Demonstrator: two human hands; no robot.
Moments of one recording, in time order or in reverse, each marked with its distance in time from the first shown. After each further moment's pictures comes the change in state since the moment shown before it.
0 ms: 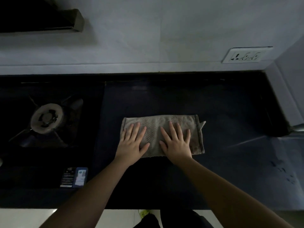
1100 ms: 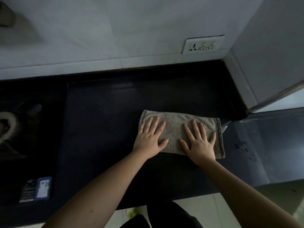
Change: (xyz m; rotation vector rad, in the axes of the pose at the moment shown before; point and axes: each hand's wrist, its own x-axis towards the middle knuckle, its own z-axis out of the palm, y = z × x) left_hand 0.064 0.165 0.016 0.013 0.018 0.271; right_hand -0.086 0.168 -0.004 0.012 0.067 0.301
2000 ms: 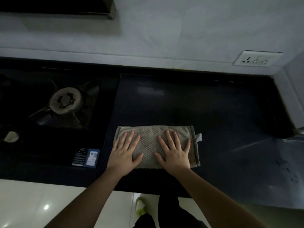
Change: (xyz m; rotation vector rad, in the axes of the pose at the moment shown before) left_hand -0.211 -0.144 0.001 -0.091 0.038 -0.364; right_hand -0.040 -0.216 0.030 -0.022 -0.078 -0.367
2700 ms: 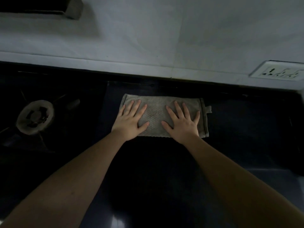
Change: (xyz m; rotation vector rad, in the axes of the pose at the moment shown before) left_hand 0.236 -0.001 -0.029 0.062 -0.037 0.026; right_hand 0.202 0.098 -0.063 0.038 0.057 0.034
